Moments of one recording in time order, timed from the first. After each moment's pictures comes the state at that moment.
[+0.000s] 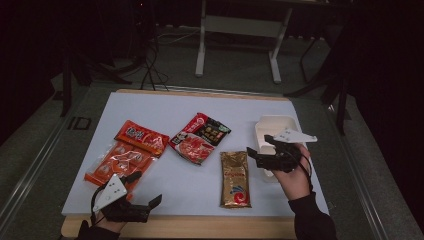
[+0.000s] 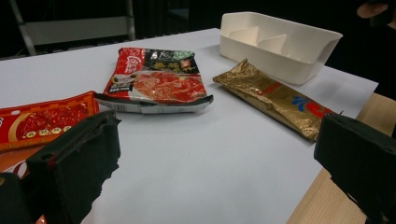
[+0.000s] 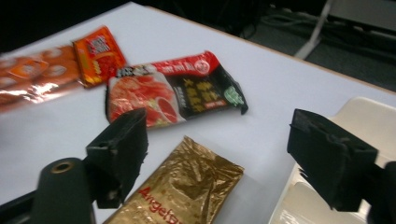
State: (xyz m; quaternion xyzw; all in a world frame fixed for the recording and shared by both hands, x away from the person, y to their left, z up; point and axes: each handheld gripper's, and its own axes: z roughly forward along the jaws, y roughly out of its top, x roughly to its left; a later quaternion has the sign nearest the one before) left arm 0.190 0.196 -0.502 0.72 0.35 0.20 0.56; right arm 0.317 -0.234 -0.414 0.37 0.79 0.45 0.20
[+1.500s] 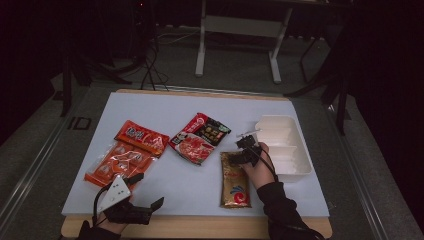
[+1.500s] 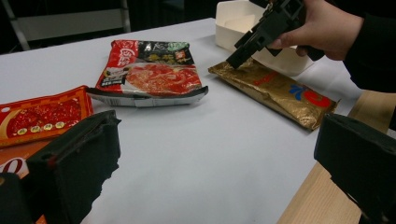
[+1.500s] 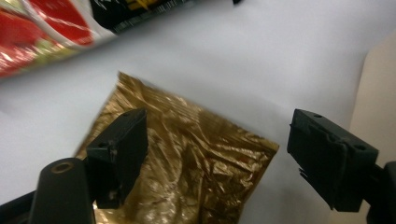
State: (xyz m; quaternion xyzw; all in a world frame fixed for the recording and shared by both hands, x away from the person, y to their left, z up) left arm 0.190 0.191 -0.504 0.74 0.35 0.20 0.54; right arm 0.385 -0.172 -0.510 0.48 0.83 0.23 0.17
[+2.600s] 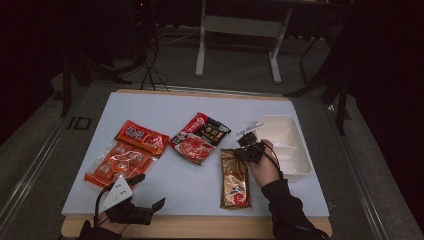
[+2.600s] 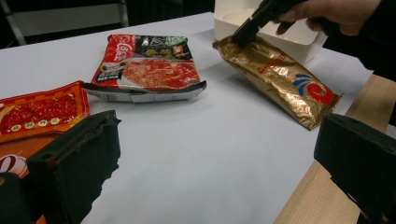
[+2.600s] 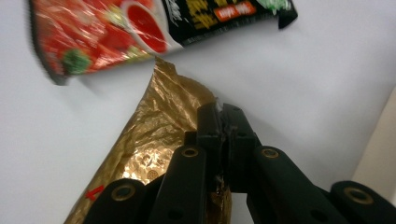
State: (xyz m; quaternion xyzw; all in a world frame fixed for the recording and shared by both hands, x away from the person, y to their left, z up) left arm 0.191 0.188 -0.506 0.74 0.35 0.20 0.54; right arm 0.377 -0.175 -0.477 0.42 0.86 0.27 0.11
